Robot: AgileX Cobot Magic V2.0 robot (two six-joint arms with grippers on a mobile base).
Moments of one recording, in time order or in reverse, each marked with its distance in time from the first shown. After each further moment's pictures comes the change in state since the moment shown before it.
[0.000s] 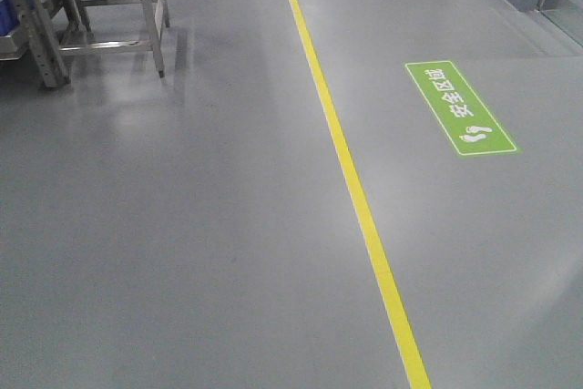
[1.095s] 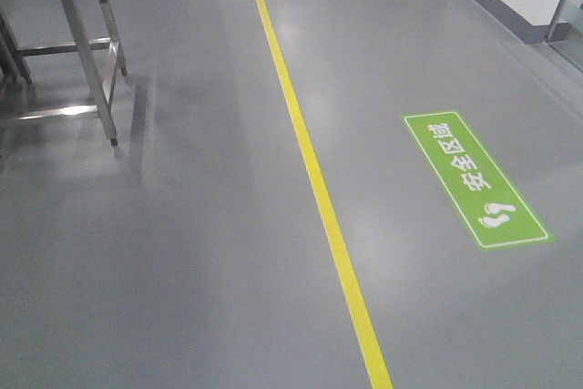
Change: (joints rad) left arm 0.000 0.000 0.000 0.000 0.000 0.000; right arm 0.000 0.000 0.000 0.000 0.000 0.000
